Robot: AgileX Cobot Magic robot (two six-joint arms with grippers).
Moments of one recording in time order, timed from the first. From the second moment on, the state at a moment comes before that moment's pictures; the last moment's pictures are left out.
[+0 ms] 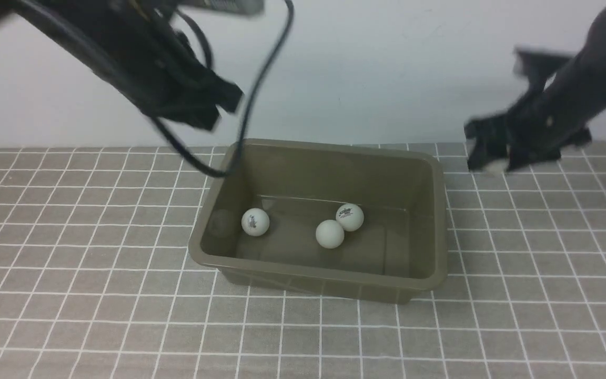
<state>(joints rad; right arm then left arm) 0.13 1.85 -1.57 0.30 1.00 -0.04 -0.32 1.57 -1.62 -0.18 1.05 0.15</state>
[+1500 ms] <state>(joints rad) 0.32 -0.02 -0.48 -0.09 0.36 0.33 -0.32 0.94 -1.16 -0.23 0.91 0.08</state>
